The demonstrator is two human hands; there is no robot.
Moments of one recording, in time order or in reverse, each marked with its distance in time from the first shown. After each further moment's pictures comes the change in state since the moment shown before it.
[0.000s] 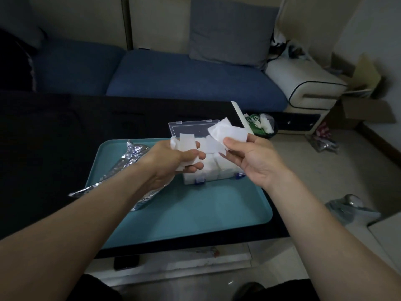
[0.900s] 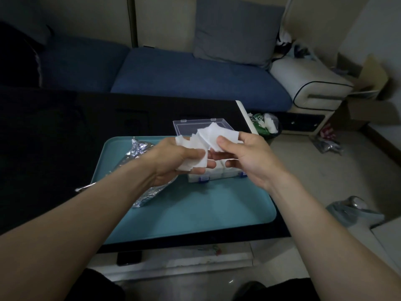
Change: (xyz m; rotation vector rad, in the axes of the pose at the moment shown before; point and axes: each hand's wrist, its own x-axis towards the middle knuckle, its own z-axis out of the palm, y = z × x) left_hand -0.009 0.009 -0.001 -0.057 -0.107 -0.048; right_hand -0.008 0.003 0.009 -0.433 -0.167 -0.070
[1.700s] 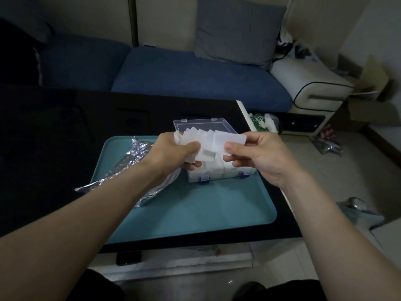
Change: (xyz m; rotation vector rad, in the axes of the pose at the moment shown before) left_hand 0.003 -0.004 -0.001 0.273 0.256 0.195; right_hand -0.003 -0.007 -0.017 0.025 0.017 -0.033
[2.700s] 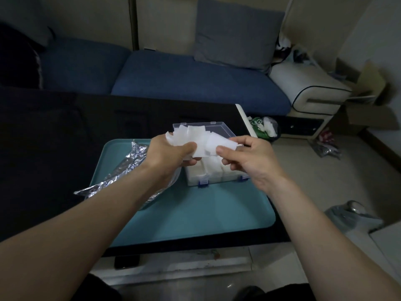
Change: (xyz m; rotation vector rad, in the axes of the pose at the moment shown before) left_hand -0.008 0.009 0.006 -0.192 0.166 -0.011; right_hand 0.005 0.010 0.014 -0.069 0.116 -0.006
